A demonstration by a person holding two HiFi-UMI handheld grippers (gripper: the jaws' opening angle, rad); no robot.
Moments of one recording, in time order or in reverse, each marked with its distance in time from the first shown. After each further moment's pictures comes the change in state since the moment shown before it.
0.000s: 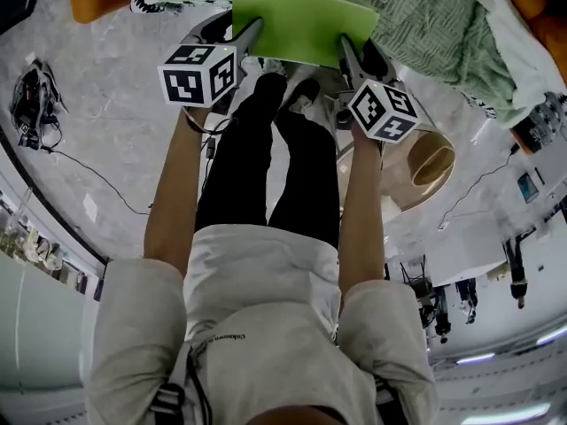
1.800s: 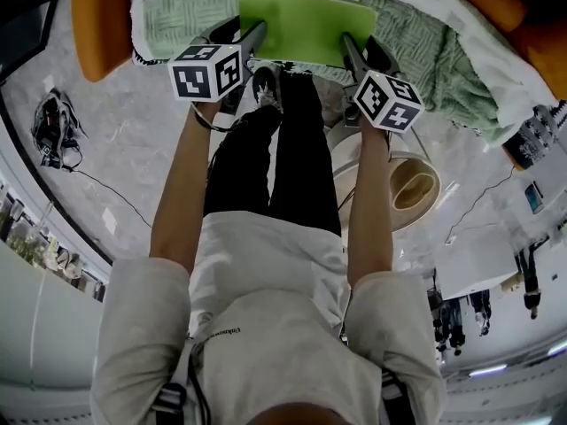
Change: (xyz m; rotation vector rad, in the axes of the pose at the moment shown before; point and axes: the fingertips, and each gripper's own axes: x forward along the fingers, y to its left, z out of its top) left arm 0.101 -0.036 0.123 -0.001 0.022 0.006; right arm 0.054 -0.094 0.126 0.008 0.020 0.005
